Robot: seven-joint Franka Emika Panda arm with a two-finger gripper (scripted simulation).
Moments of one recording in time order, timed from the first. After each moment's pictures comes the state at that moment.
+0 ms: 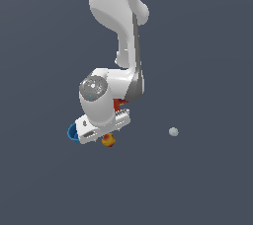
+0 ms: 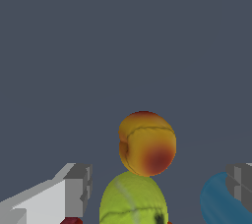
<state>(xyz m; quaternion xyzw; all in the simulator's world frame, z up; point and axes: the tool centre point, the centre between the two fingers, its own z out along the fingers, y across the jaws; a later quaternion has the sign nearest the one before) 0.084 -0.081 0.093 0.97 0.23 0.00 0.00</state>
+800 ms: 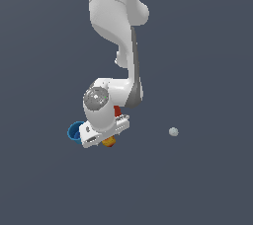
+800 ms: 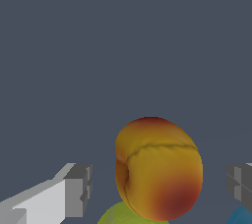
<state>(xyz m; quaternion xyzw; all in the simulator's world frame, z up) 0.084 -0.082 0.052 0.97 0.24 0.00 0.00</state>
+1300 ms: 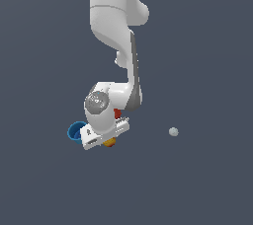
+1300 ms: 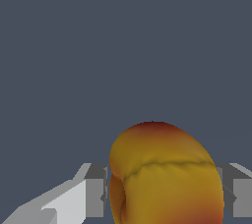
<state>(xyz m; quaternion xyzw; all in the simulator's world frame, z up) 0.085 -0.083 0.034 0.97 0.24 0.00 0.00</state>
